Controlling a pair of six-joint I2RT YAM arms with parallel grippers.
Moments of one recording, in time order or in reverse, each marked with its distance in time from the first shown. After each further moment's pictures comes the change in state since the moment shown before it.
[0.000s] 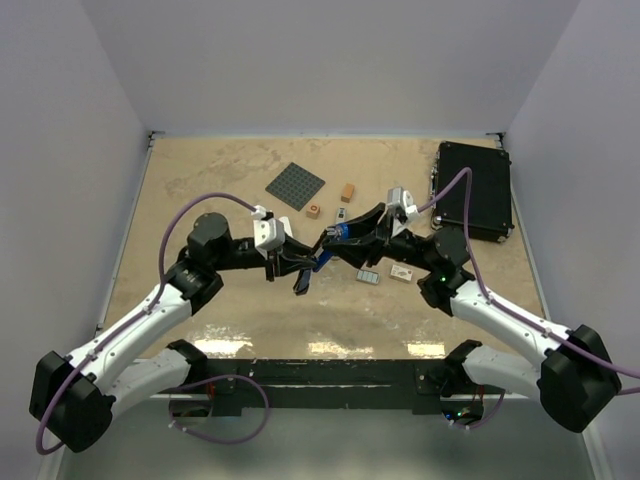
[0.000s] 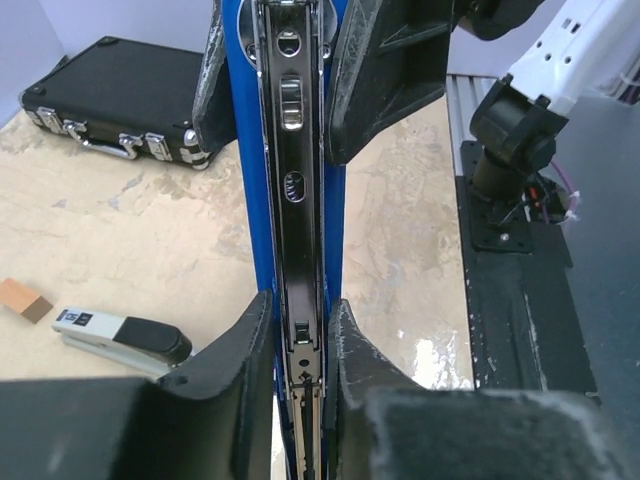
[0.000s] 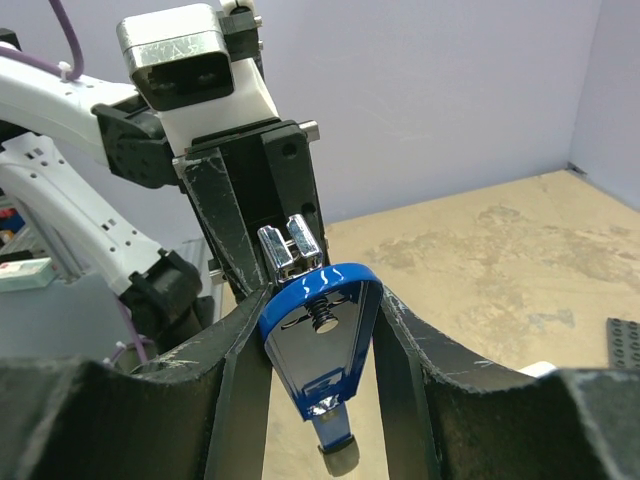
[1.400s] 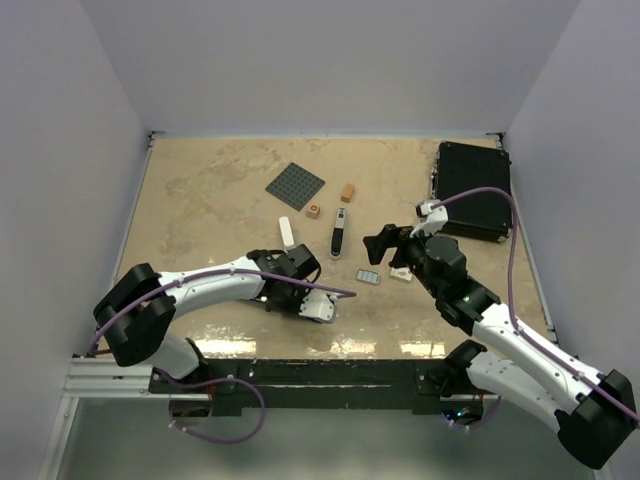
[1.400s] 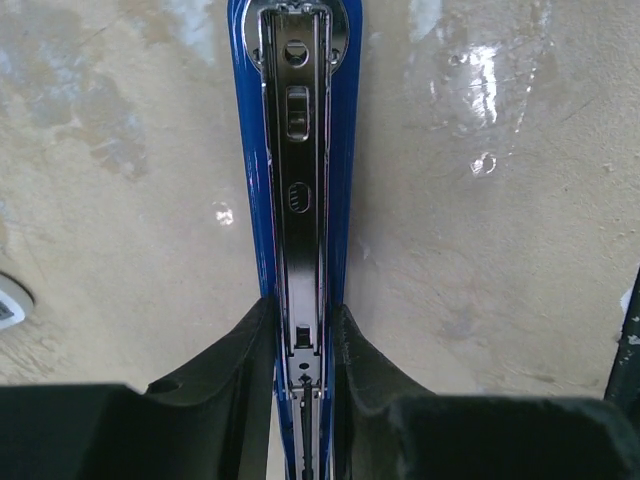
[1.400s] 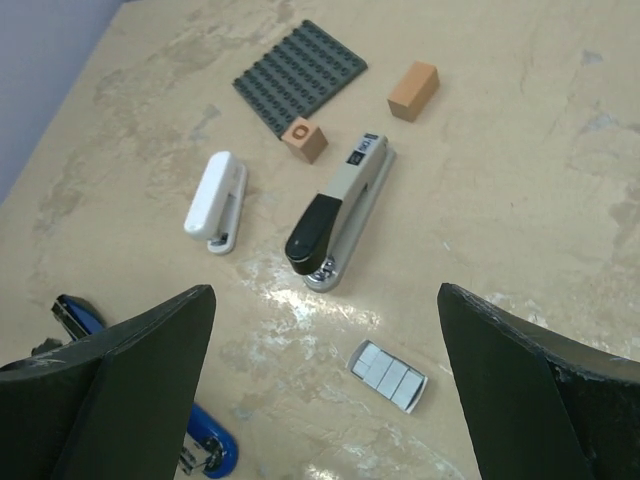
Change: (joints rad) left arm -0.340 0.534 0.243 -0.968 -0.778 0.807; right arm 0.002 -0.274 -0.060 -0.803 0.867 0.010
